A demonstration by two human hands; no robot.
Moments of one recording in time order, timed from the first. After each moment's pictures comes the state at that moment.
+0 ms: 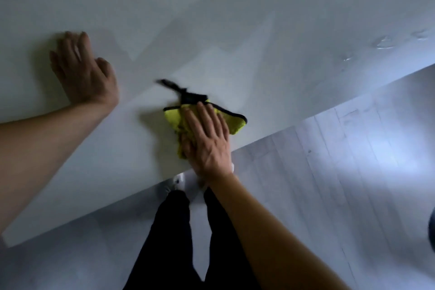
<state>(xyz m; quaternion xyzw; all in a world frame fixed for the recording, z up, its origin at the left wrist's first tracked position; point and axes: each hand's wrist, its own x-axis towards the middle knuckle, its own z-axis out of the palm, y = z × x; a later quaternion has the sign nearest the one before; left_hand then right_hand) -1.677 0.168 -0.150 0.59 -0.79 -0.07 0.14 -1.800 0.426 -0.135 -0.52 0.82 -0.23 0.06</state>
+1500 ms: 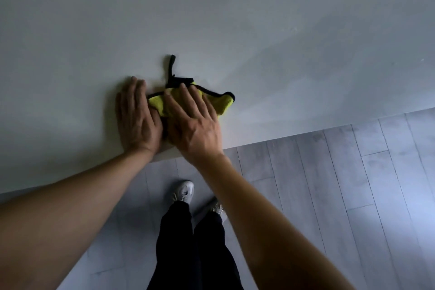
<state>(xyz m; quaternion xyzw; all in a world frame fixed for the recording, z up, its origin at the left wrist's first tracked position) -1.847 0.380 -0.166 0.56 -0.80 -0.06 0.20 -1.982 0.460 -0.143 -0.64 0.73 -0.19 0.12</state>
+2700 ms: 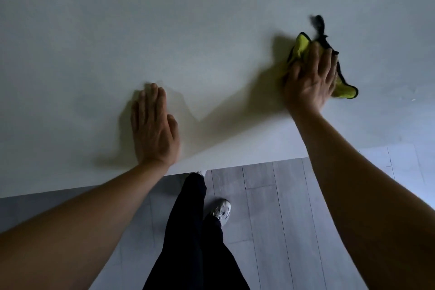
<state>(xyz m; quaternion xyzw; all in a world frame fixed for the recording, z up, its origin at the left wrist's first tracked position) -1.853 0.386 -0.159 0.59 -0.80 -0.06 0.13 -2.189 0.408 -0.149 -0.33 0.92 -0.19 0.05</state>
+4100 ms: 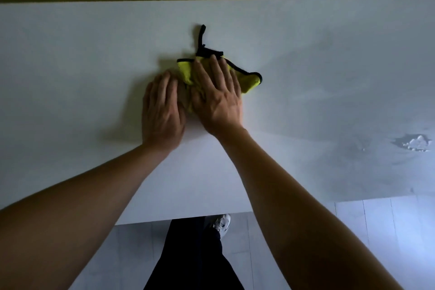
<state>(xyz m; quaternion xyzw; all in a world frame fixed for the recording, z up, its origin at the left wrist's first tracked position) -1.870 0.251 -0.150 0.53 -0.83 -0.06 0.15 -2.025 0.270 -0.145 -0.61 0.76 -0.21 0.08</state>
